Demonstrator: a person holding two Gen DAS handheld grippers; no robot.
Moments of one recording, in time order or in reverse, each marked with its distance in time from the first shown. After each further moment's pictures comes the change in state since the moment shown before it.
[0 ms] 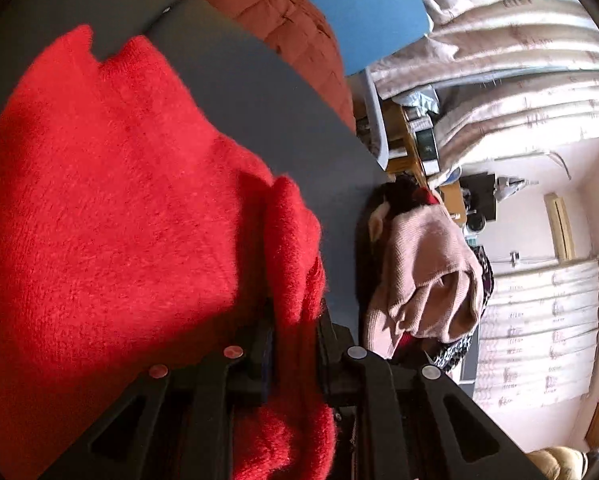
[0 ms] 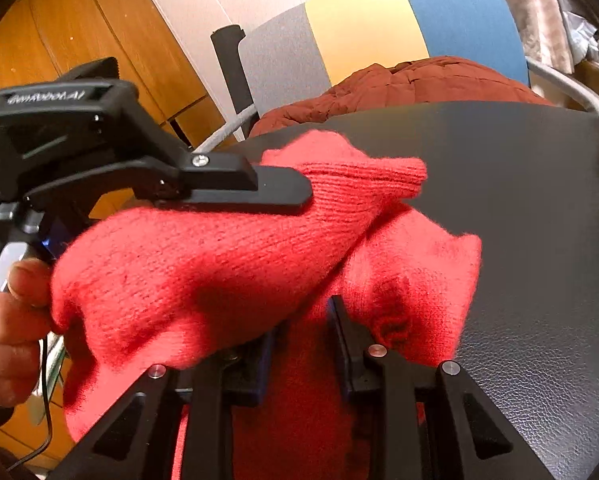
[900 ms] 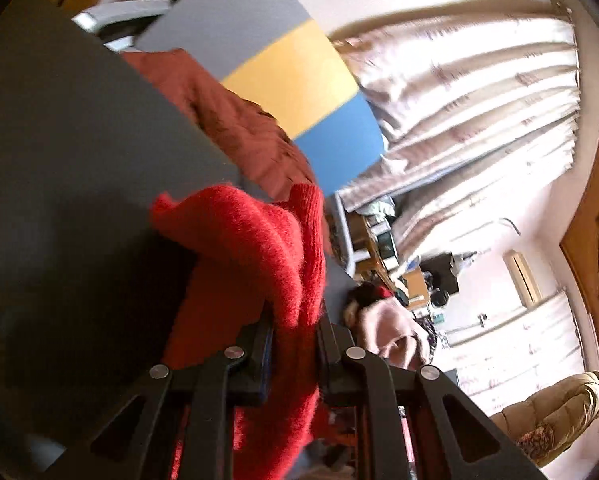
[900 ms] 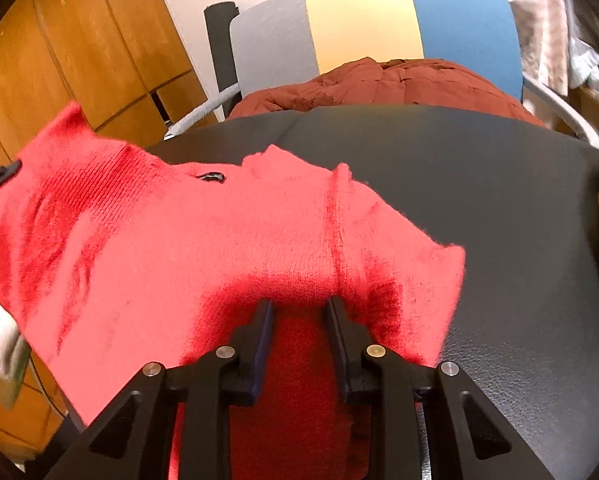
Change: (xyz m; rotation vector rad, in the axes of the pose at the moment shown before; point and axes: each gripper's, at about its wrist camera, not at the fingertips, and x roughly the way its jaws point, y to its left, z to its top) left arm -0.234 0.089 -0.018 0.026 -0.395 -0.133; right arm 0.005 0.002 0.015 -0.079 0.079 -0.125
